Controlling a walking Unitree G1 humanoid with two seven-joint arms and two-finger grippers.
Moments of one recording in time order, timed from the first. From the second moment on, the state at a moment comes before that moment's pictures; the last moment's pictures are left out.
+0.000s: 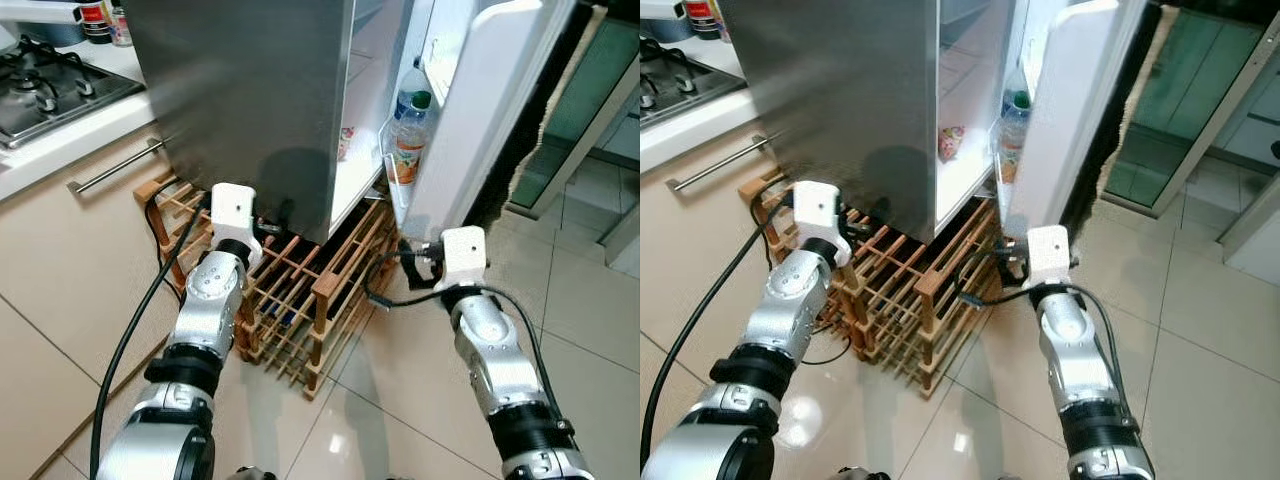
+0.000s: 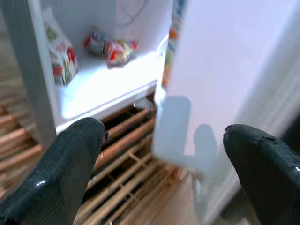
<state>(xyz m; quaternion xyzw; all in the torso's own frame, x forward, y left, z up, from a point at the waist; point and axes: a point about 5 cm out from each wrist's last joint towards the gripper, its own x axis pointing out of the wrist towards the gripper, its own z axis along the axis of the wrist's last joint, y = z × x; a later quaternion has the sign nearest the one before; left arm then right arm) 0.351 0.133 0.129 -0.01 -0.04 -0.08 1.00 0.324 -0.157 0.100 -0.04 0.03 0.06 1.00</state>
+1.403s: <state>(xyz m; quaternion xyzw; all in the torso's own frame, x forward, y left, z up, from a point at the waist) 0.328 0.162 0.099 0.02 0.02 0.00 1.00 0.328 -0.156 0.095 0.00 0.02 0.03 1.00</state>
